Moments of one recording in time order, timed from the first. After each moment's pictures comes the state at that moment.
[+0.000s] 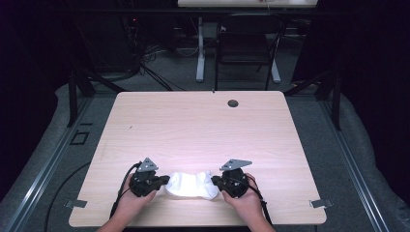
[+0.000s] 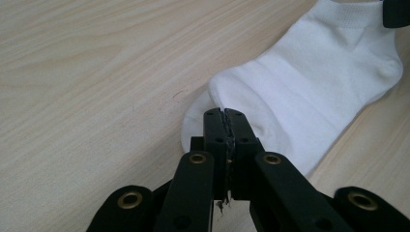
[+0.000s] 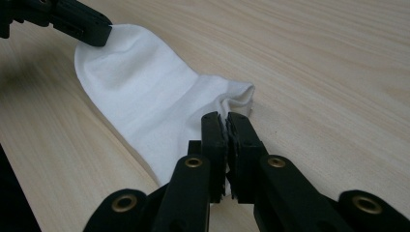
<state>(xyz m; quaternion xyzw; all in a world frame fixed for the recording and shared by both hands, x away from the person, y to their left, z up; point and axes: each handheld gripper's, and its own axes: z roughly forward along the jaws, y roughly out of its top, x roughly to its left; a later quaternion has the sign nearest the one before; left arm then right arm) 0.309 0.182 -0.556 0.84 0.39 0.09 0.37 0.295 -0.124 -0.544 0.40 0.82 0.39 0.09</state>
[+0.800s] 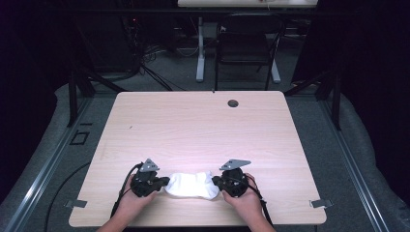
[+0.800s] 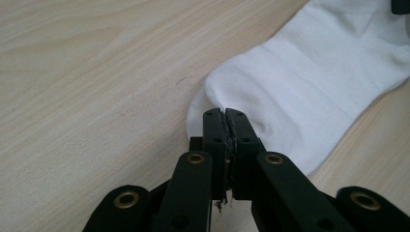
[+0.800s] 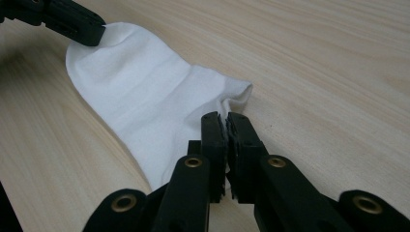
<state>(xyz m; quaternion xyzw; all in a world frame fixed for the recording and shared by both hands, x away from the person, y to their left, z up) 0.312 0.181 -0.565 0.84 0.39 0.08 0.36 0.299 -0.124 -0.551 0.41 0.83 0.37 0.09</state>
